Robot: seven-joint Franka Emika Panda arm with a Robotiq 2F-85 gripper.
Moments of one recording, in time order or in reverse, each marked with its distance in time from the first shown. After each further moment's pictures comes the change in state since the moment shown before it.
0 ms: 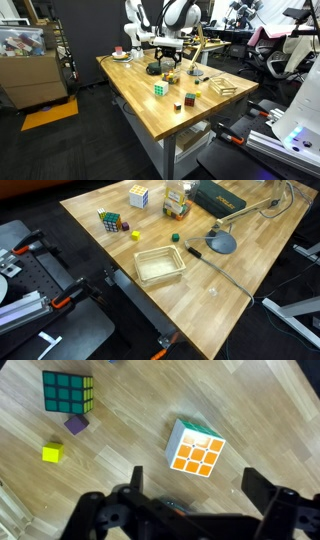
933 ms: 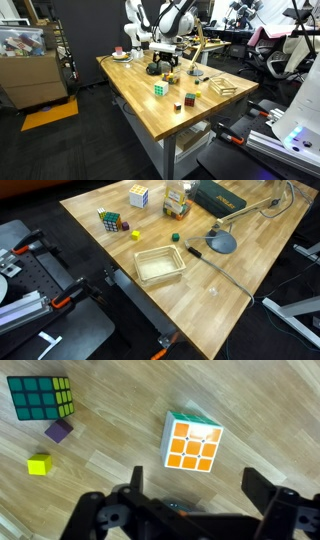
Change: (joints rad) arm 0.052 0.124 -0.065 0.113 0.021 0.000 0.111
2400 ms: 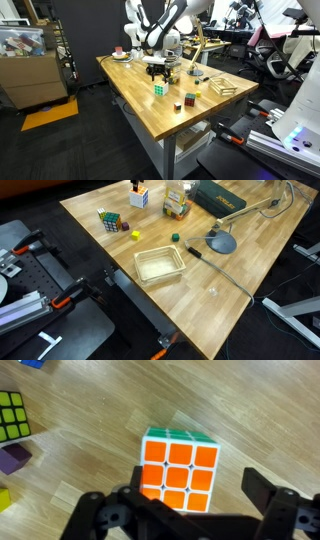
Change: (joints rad) arm 0.013 0.330 -0.017 0.351 0.120 -0.157 -0.024
